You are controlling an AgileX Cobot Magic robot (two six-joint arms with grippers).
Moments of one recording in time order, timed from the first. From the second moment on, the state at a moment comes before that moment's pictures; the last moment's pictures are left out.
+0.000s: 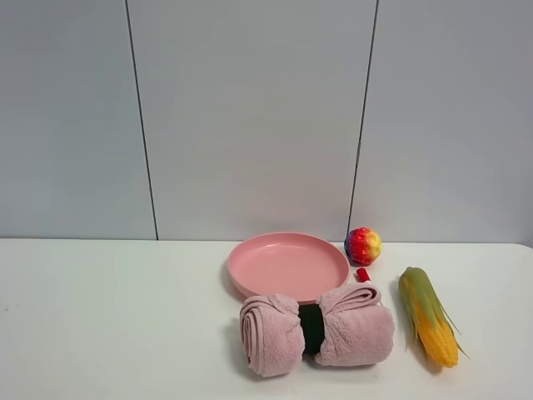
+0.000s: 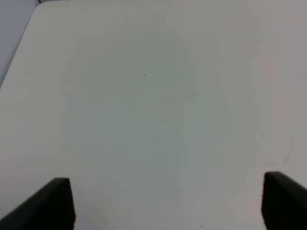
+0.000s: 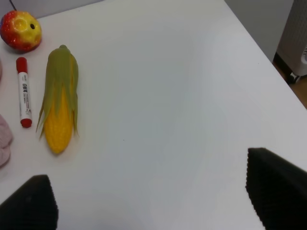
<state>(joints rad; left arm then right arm) 0.09 0.00 -0.51 0.02 1.05 0.04 -0.08 0.00 -0.49 -0.03 1.06 0.08</state>
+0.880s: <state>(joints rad) 0.09 0.00 -0.51 0.02 1.05 0.04 -0.08 0.00 -0.49 -0.03 1.06 0.08</state>
